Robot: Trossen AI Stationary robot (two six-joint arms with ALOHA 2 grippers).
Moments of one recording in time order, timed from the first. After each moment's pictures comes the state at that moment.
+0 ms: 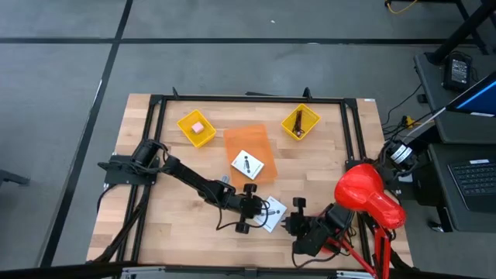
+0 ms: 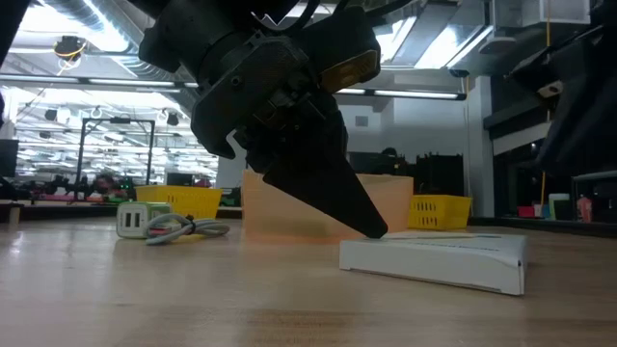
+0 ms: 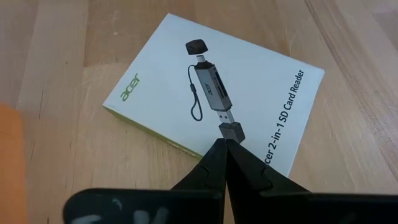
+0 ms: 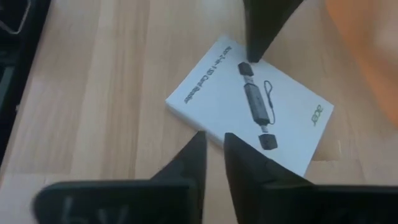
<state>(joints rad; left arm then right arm) -0.35 2.08 1.19 0.03 -0.16 -0.14 0.78 1.75 0.99 -0.29 0.55 0.62</state>
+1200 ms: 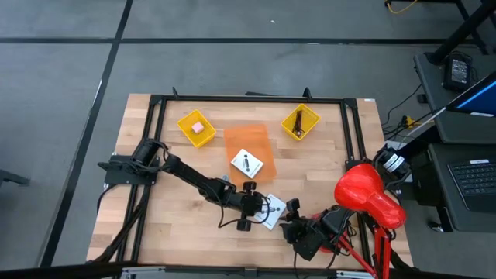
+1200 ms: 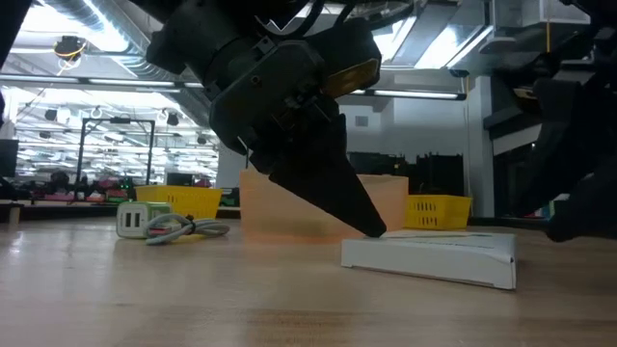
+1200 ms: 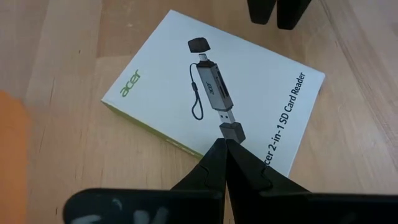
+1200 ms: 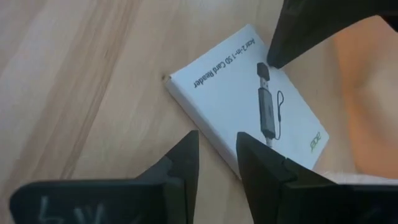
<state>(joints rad) -0.33 2.08 1.19 0.02 -0.15 -0.20 0.79 1.87 1.01 -0.28 0.65 0.28</state>
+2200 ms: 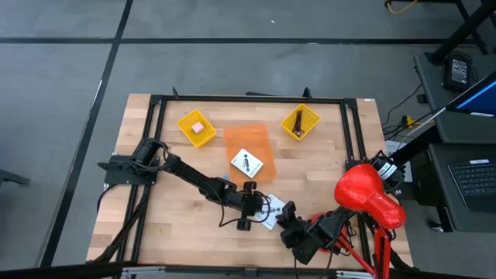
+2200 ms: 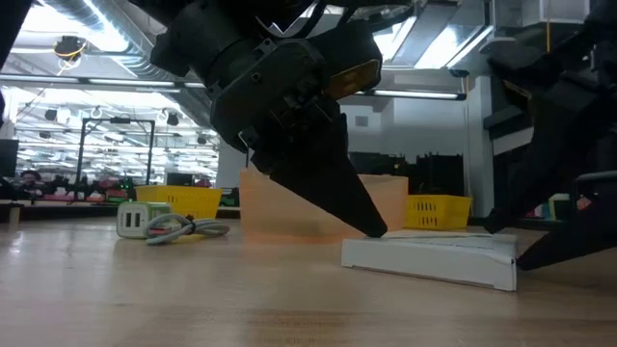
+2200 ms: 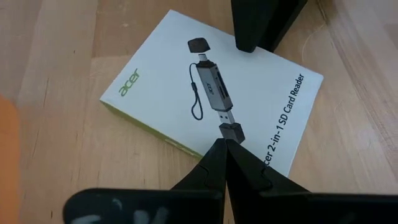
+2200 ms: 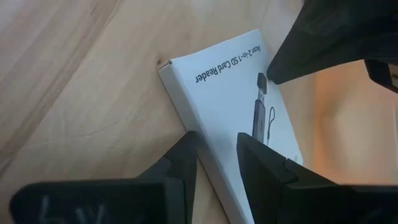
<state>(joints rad) -0.33 2.08 1.19 0.02 -0.12 -0.20 0.79 1.97 1.04 -0.26 0.79 0.04</state>
